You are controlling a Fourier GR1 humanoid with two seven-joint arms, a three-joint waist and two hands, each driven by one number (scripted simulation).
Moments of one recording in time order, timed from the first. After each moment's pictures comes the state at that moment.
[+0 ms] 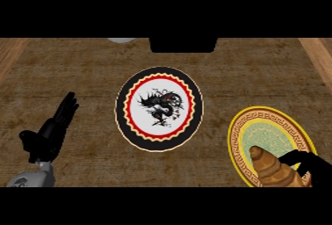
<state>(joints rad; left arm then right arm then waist) -0.07 0.23 0.09 -1.34 0.02 -0.07 -0.10 0.38 -0.31 0.24 -2.28 1.05 -0.09 0.39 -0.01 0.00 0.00</state>
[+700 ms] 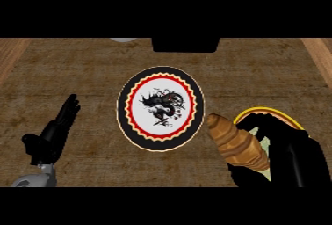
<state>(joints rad) -0.05 0.21 0.09 -1.36 0.00 -0.08 -0.11 -0.06 -0.10 0.39 -2.23 1.20 0.13 0.61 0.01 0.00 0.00</state>
